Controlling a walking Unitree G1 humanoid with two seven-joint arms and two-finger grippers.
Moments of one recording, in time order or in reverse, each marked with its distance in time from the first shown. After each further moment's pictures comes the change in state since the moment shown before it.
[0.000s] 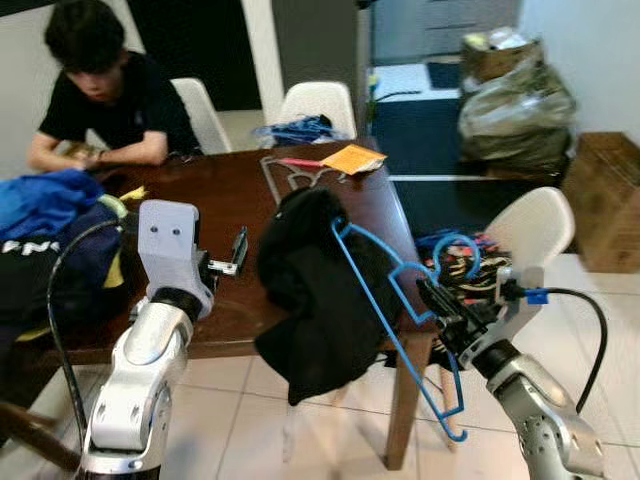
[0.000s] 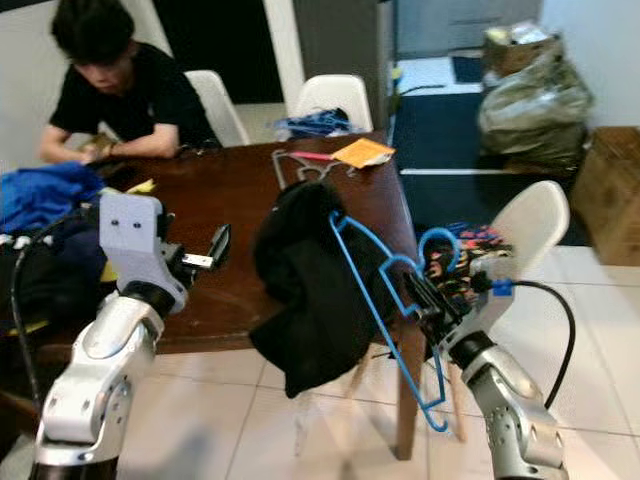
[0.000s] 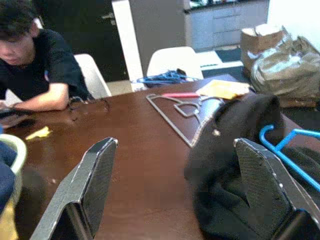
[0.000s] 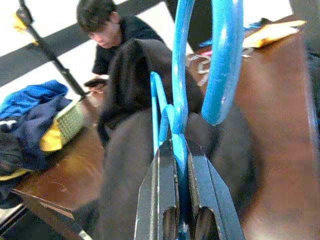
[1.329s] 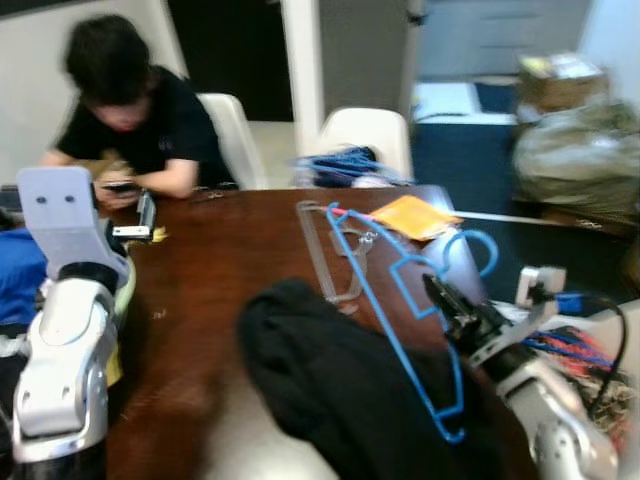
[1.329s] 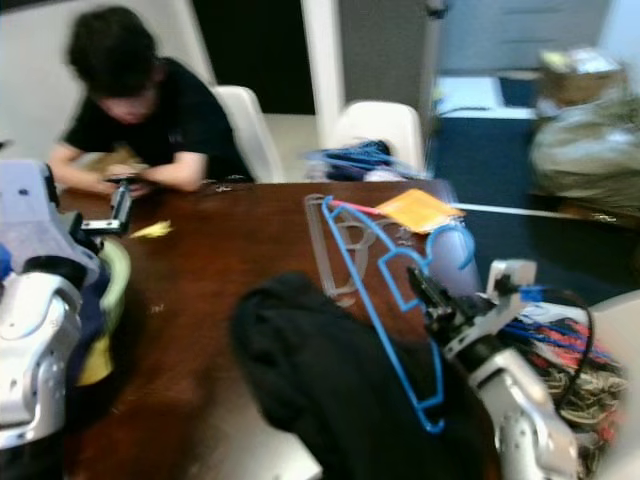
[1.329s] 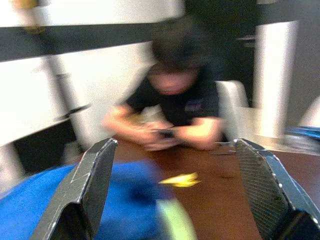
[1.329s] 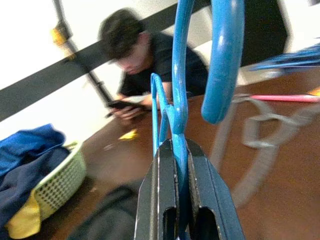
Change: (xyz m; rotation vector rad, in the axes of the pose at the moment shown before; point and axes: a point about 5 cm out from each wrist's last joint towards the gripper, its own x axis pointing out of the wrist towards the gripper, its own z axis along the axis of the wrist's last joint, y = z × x) left arm -0.016 0.085 0.024 0.105 -0.036 0.438; right arm 0.000 0.004 0.009 0.093 -0.068 0.064
